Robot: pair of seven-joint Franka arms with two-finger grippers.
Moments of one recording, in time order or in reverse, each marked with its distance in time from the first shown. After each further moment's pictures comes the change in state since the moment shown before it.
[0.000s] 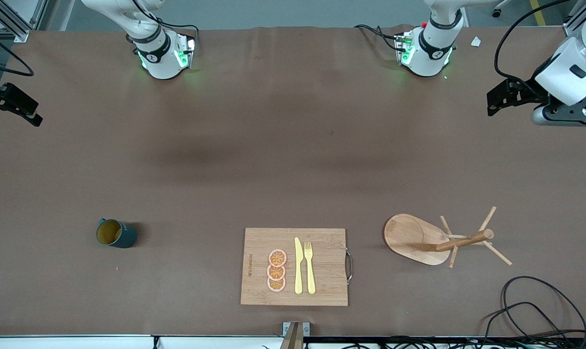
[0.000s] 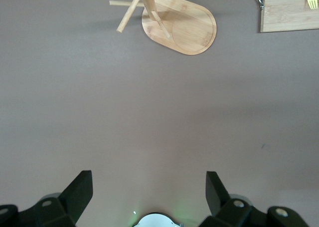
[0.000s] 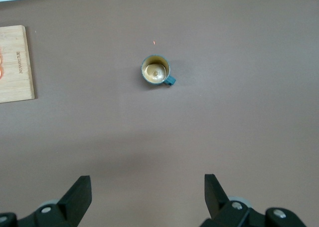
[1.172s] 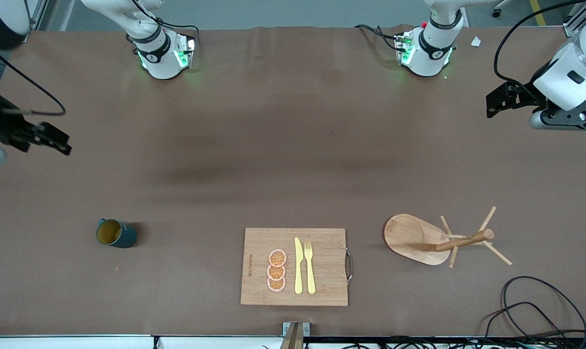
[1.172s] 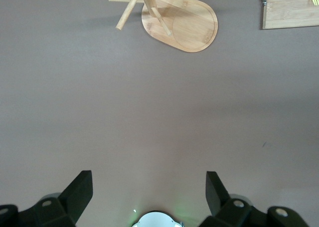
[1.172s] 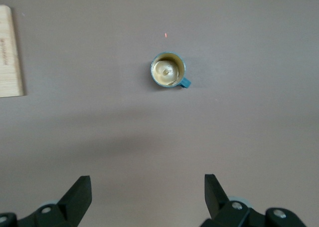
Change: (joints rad) left arm 0.001 0.014 0.001 0.000 0.001 -0.004 0.002; right arm 0.026 0.193 0.017 -0.012 0.008 0.122 -0.002
